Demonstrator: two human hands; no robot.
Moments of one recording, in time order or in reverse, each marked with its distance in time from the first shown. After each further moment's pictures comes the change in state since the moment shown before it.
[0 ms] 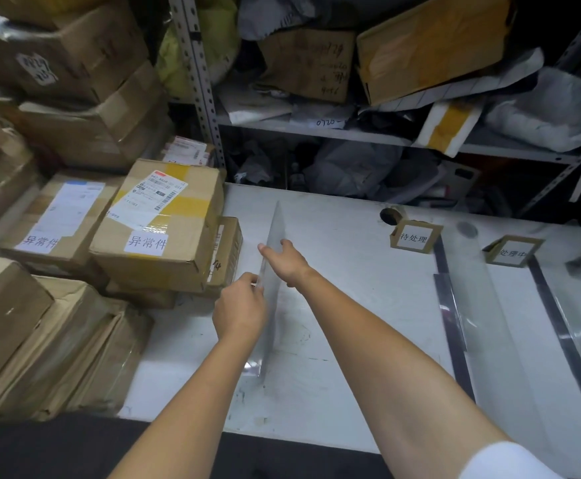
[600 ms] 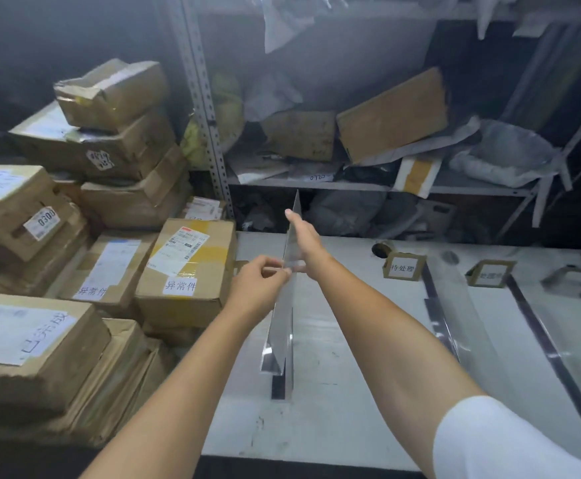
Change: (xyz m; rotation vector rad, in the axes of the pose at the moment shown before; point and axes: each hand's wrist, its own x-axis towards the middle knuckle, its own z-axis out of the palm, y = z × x) left_hand -0.022 0.070 -0.125 -0.518 -0.256 0.154; right_hand -0.063 -0.093 -0.068 0.638 0.117 -0.137
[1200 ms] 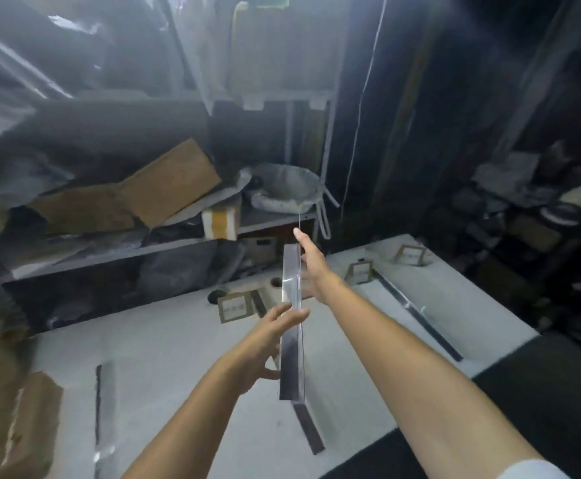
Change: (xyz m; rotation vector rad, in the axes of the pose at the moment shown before) left_hand -0.096 0.127 0.265 -0.055 -0.923 -0.064; right_hand -0.142 -0.051 -0.358 0.133 0.418 -0.131
